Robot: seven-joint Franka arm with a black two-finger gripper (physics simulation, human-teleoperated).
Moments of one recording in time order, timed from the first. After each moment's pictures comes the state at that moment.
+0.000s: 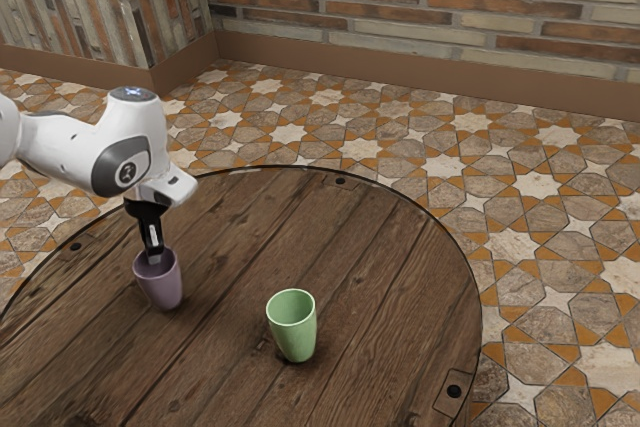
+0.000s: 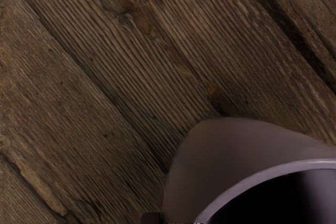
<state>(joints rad) 0.16 0.13 0.03 -2.18 0.21 2.27 0.72</state>
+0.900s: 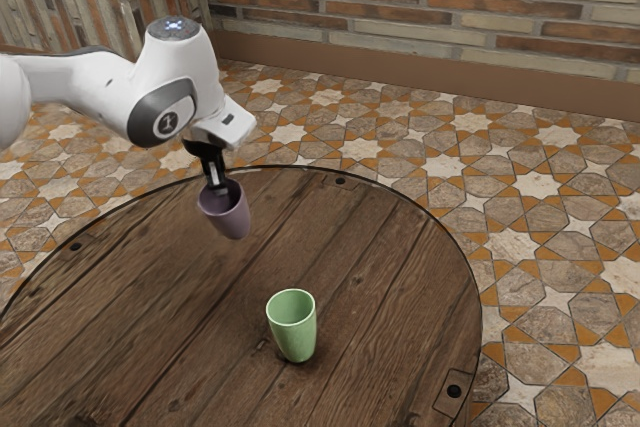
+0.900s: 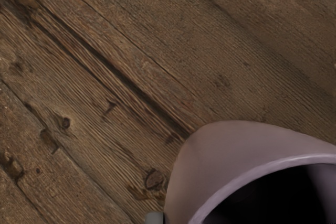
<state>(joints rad) -0.07 0.07 0.04 -1.99 0.22 2.24 0.68</state>
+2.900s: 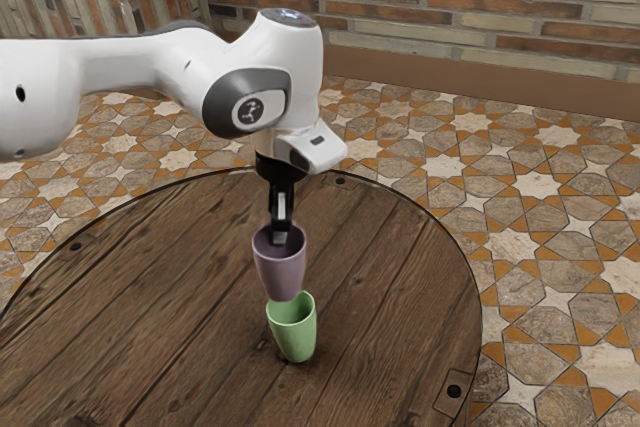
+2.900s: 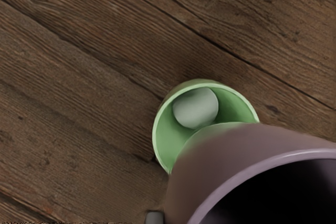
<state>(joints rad) -0.37 0.10 0.03 -1.84 0.12 1.79 0.62</state>
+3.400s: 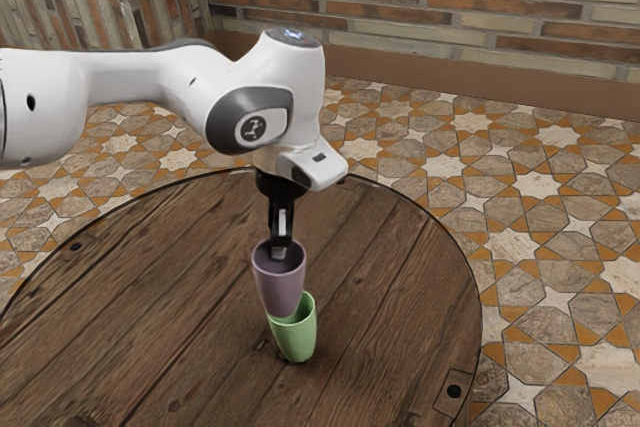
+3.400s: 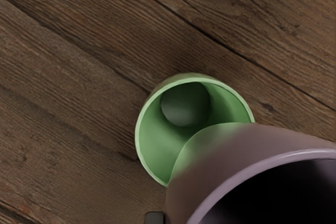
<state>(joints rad) -0.37 0.10 0.03 -1.89 0.11 1.82 0.59</state>
